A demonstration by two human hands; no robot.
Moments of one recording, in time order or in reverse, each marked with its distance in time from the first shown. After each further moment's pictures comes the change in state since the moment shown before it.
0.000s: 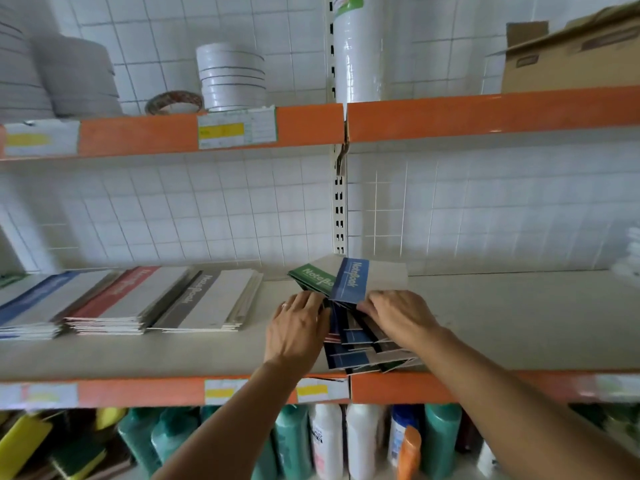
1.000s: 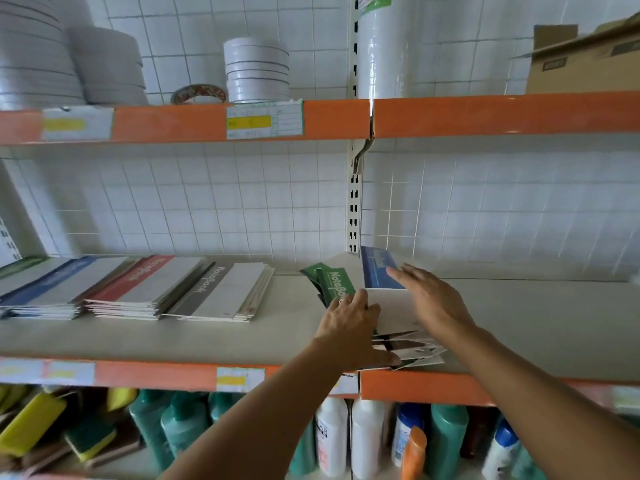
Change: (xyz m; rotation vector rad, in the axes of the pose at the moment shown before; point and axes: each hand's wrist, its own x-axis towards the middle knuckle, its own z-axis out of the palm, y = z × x) left_hand 0.016 0.048 -0.004 0.183 -0.472 0.217; right_hand -0.009 0.022 -0.018 0.109 0.056 0.121
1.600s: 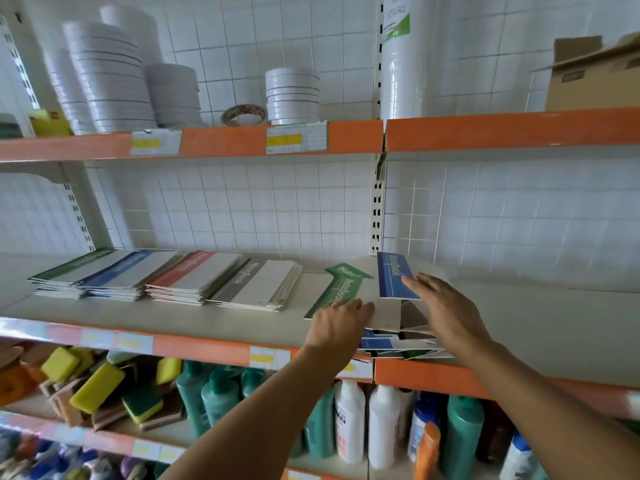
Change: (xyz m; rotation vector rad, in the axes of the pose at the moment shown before) left_hand -0.059 0.002 -0.028 0.038 0.145 -0.136; right_hand -0.034 -0.011 -0.012 0.042 0.045 -0.075
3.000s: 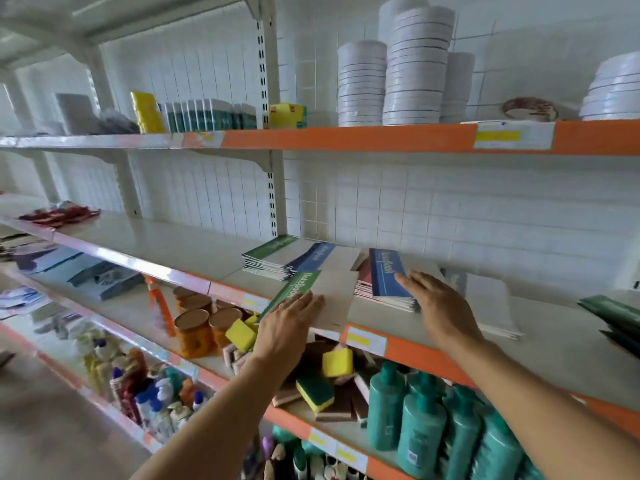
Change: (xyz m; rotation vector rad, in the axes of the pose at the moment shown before) left_hand -0.250 -0.416 -0.048 -0.081 0.218 -0.427; right_hand 0.089 -0.413 0.119 0.127 0.040 -0.335
